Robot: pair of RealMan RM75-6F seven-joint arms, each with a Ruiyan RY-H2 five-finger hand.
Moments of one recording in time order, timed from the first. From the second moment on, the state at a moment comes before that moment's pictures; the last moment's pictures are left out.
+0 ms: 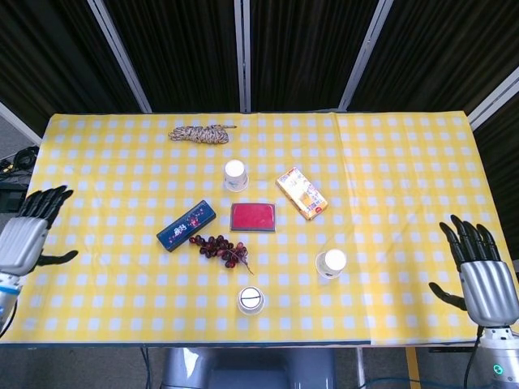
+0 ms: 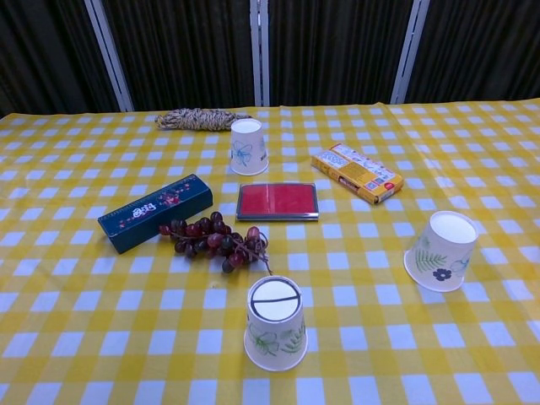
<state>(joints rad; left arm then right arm) -0.32 -1.03 -0.15 -1.63 1.43 1.17 -0.06 0.08 -1.02 0.09 -1.81 -1.55 1.53 -0.17</state>
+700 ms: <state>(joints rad) -1.00 -1.52 -0.32 -1.03 1.28 0.56 -0.01 0.09 -1.02 0.13 -1.77 -1.38 1.48 -0.21</state>
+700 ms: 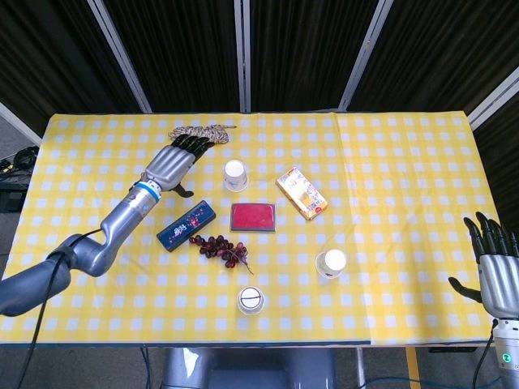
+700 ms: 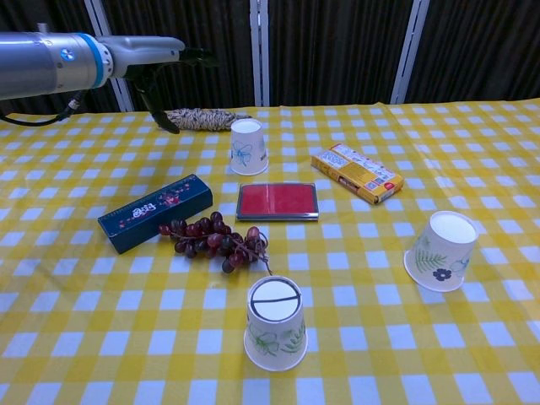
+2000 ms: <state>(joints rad) -1.35 -2.01 -0.28 -0.25 1.30 0.34 -0.27 0.09 -1.02 0.16 -1.71 -1.28 1.46 -0.19</state>
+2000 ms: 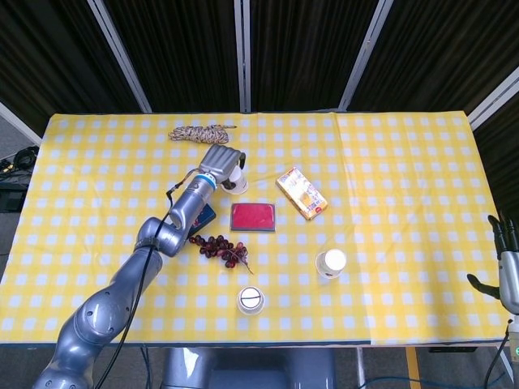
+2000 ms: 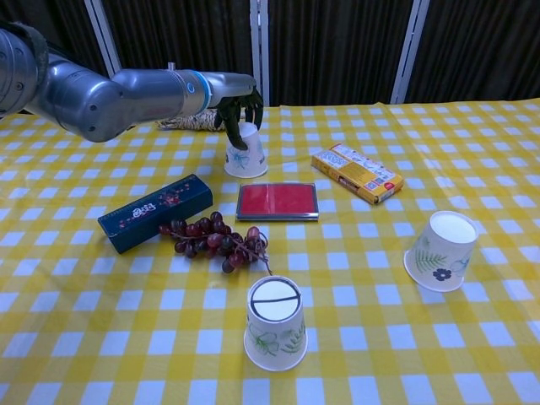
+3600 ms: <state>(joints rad) -1.05 -1.17 -0.02 -1.64 1.75 0.93 -0.25 0.09 -1.02 0.14 -1.75 -1.34 1.49 -0.21</state>
